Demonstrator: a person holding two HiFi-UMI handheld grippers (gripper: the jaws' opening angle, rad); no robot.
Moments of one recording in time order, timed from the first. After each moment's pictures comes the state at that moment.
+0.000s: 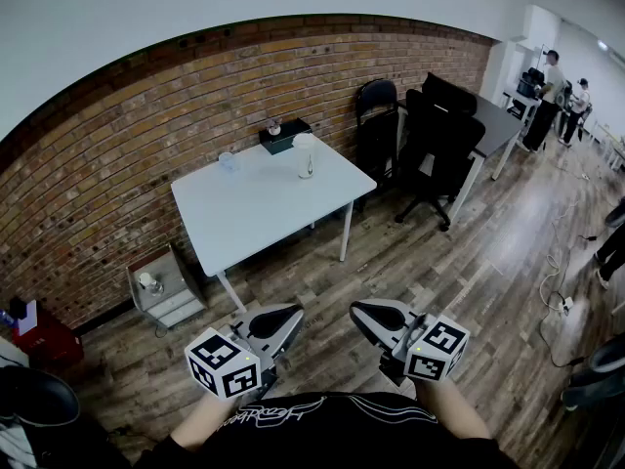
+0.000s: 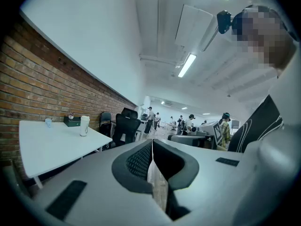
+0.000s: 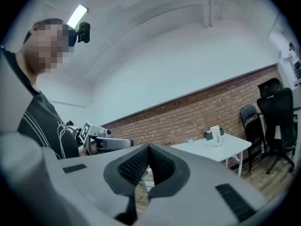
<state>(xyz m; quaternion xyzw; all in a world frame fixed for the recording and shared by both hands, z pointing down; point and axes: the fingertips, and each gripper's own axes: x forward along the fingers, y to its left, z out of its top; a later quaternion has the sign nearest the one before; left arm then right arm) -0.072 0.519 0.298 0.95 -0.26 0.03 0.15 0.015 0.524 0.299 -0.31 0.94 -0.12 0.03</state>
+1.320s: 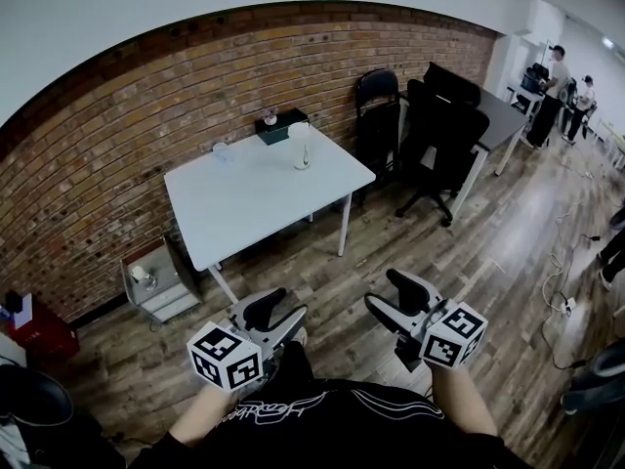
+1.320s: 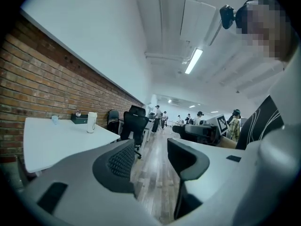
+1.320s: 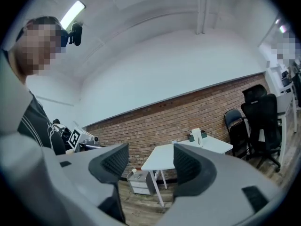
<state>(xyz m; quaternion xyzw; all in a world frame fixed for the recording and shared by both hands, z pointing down) -0.051 0.482 0.346 0.94 -0.31 0.04 0.15 0.094 0.480 0.325 -0.38 0.92 -0.12 0.04</state>
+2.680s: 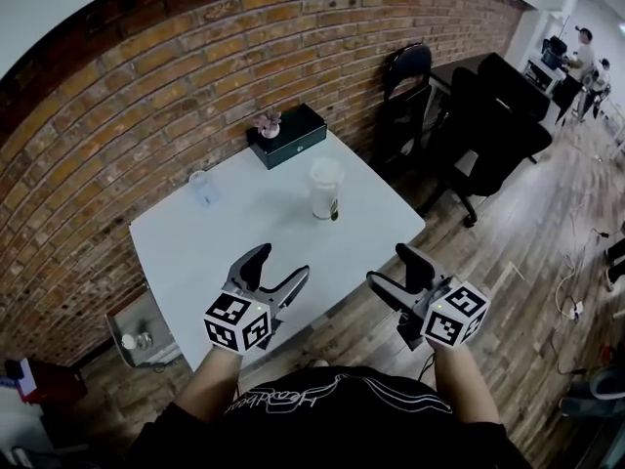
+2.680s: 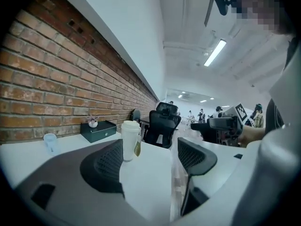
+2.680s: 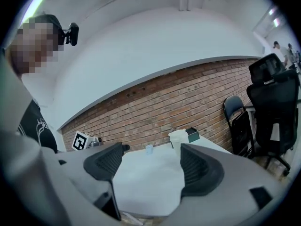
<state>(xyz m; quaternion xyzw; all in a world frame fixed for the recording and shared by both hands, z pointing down) -0.107 -0.006 0.413 0.92 -0.35 0.07 0.14 0.053 0.035 0.380 -0.43 0.89 -0.18 0.01</state>
